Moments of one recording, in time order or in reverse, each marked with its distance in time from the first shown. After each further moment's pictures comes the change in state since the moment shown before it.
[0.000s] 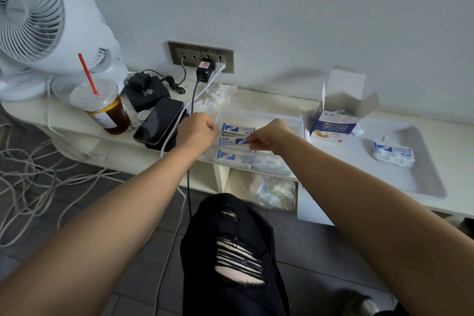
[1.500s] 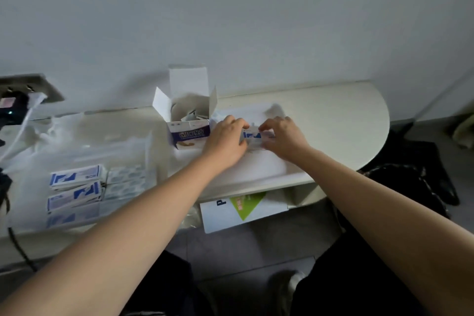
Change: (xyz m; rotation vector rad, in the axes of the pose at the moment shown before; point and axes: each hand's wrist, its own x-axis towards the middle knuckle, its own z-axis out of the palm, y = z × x) left_hand -0.002 0.279 0.194 0.031 -0.317 0.678; right_hand 0.021 0.158 -0.293 -0.734 0.451 -0.347
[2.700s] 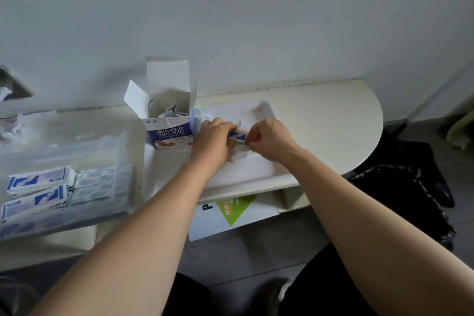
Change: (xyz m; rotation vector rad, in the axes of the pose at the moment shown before) left_hand 0.014 -0.004 0.033 -0.001 0.107 -0.063; right_hand -0.001 -0.004 0.000 0.084 -0.059 0.056
